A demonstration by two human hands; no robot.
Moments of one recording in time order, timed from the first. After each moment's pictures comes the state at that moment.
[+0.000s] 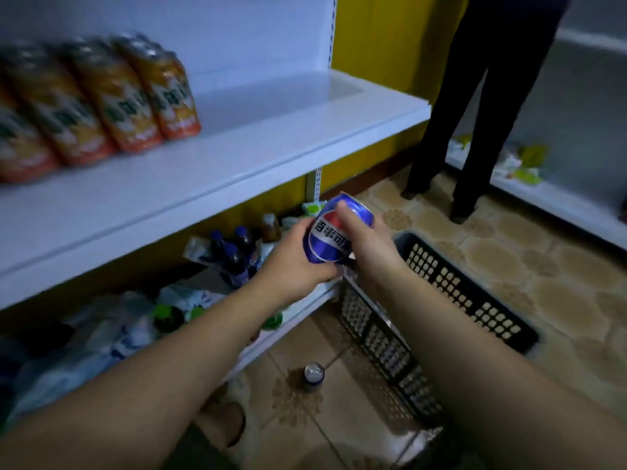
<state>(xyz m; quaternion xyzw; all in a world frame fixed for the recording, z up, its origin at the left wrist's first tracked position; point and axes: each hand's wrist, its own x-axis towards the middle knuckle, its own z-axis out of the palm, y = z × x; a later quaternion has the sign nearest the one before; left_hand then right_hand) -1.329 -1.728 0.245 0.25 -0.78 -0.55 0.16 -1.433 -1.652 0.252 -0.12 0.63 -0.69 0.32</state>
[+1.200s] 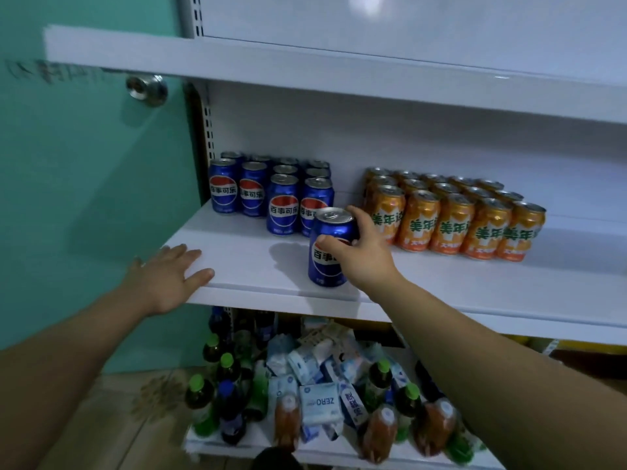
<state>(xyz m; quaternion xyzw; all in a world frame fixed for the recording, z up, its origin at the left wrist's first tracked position) -0.769 -1.854 0.319 0.73 -0.68 -0.01 0.00 -1.077 -1.842 0.372 -0.61 0.52 -0.49 0.34</state>
